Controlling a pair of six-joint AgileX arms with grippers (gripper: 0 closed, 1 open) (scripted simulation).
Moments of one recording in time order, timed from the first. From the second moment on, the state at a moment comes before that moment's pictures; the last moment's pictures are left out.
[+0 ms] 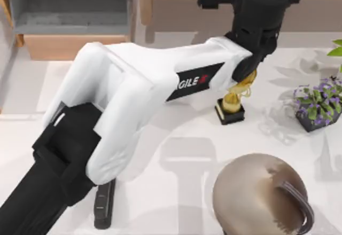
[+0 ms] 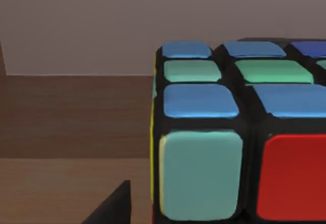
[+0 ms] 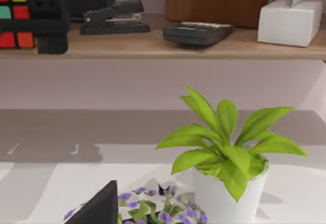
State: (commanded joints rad) left arm -0.80 2.65 2.13 0.52 -0.75 0.01; right arm 0.00 0.00 0.00 0.00 0.00 0.00
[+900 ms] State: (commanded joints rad) left arm -0.80 2.65 2.13 0.52 -0.75 0.01; right arm 0.00 0.00 0.00 0.00 0.00 0.00
